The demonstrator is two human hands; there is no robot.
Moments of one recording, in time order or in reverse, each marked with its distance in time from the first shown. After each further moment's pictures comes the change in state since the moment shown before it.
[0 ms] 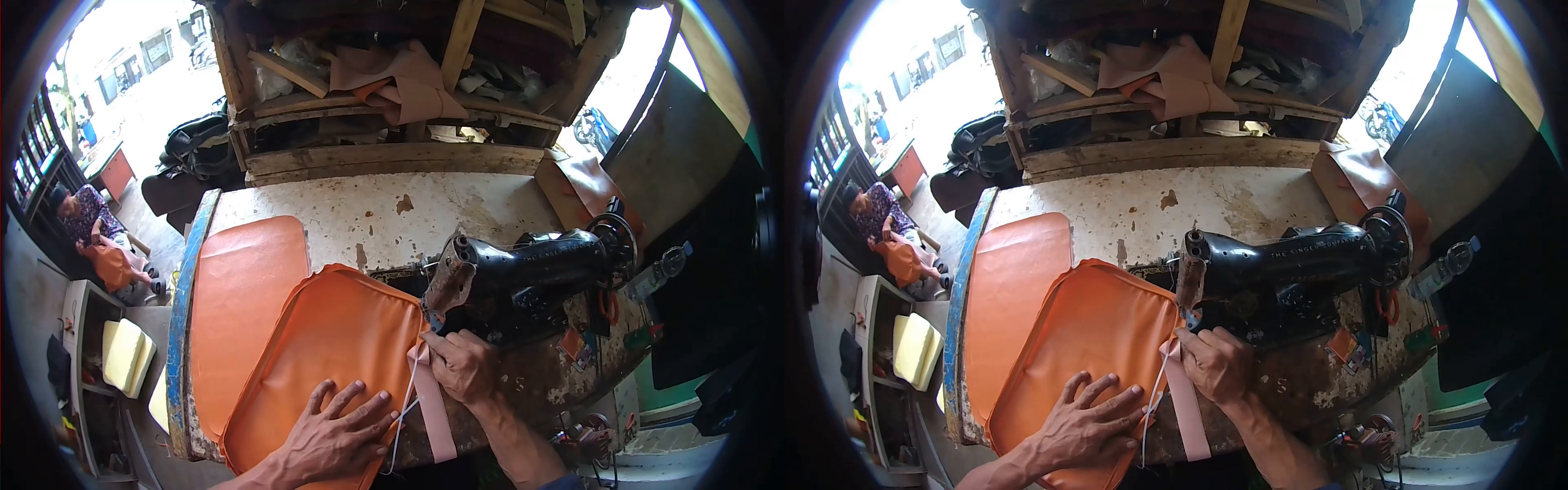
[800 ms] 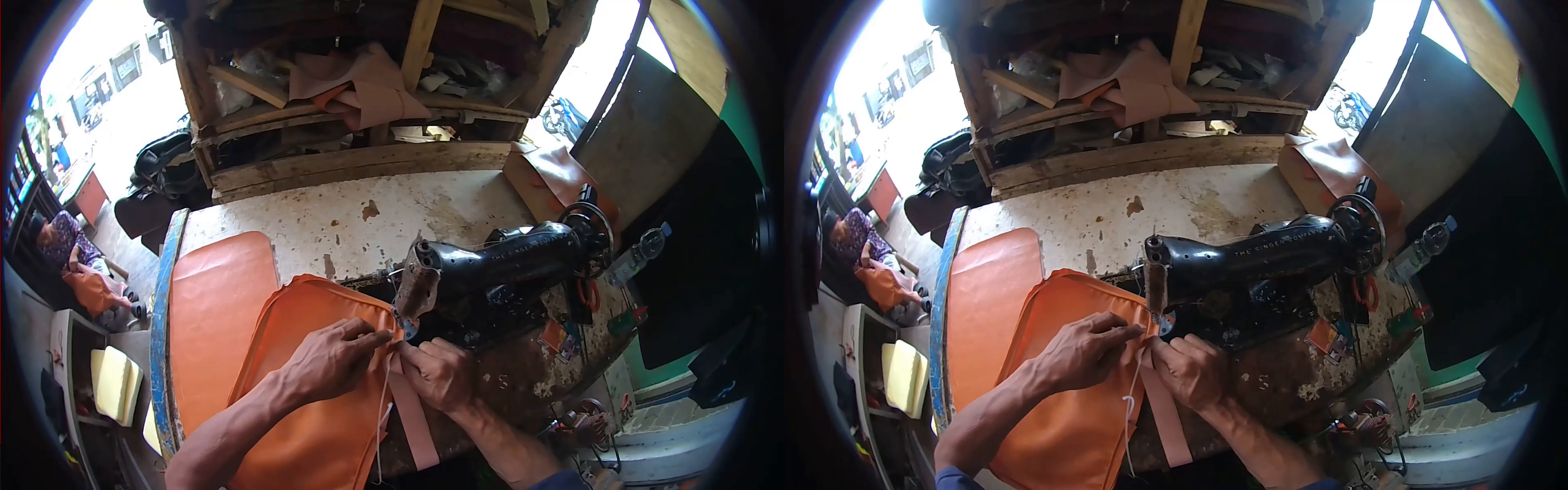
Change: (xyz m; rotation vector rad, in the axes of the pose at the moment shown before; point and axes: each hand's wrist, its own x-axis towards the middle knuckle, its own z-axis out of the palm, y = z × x) left_hand 0.120 -0.067 -0.020 -0.285 0.137 0.083; right_hand -0.004 -0.005 0.002 0.008 0.030 0.004
